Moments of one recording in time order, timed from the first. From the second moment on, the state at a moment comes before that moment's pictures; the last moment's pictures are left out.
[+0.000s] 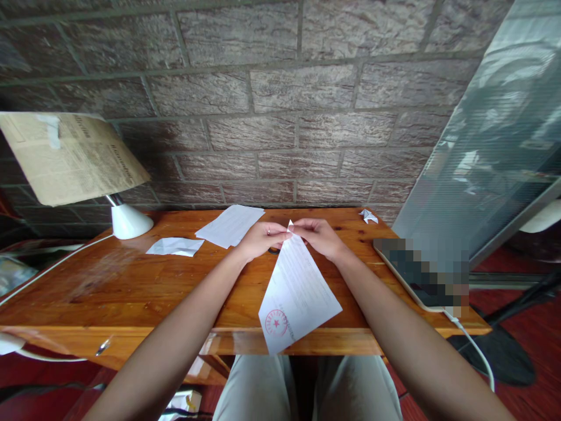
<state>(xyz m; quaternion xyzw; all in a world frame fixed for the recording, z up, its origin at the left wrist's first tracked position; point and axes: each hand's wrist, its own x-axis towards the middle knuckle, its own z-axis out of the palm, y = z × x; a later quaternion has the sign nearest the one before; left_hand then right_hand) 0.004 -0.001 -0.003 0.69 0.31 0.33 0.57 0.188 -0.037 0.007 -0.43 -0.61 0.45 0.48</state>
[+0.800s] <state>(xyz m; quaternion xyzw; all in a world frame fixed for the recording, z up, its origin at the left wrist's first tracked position) -0.002 -0.010 -0.006 0.72 0.26 0.01 0.64 0.234 -0.022 0.019 -0.44 -0.44 0.39 0.68</state>
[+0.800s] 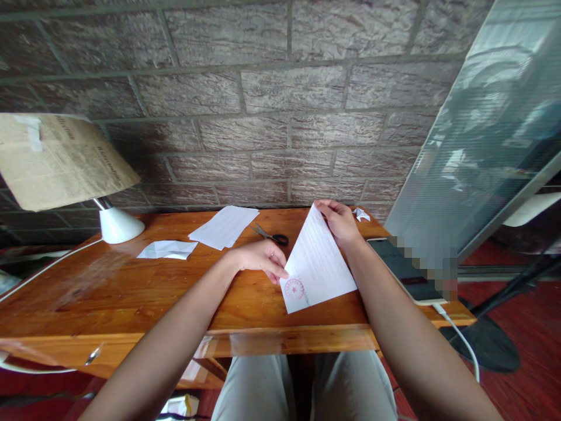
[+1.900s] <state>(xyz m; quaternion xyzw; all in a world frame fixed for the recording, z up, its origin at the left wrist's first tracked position) 0.000 -0.001 0.017 0.42 0.19 0.44 0.77 0.183 -0.042 0.010 -0.34 -0.79 -0.04 0.51</state>
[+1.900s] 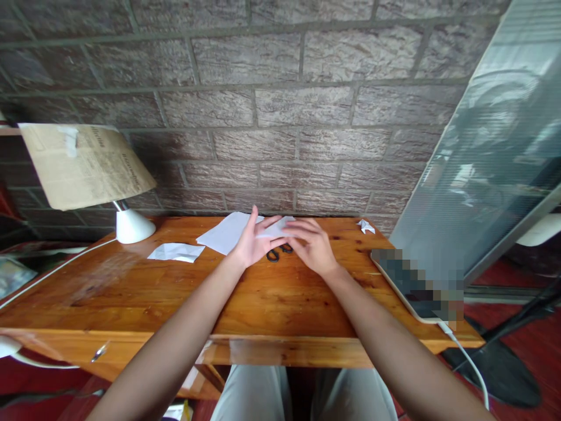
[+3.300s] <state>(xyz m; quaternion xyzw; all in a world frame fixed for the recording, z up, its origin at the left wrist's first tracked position) -0.005 0.017 0.005 0.39 0.30 0.60 0.63 0.182 -0.038 0.003 -0.44 -0.49 0.54 0.53</state>
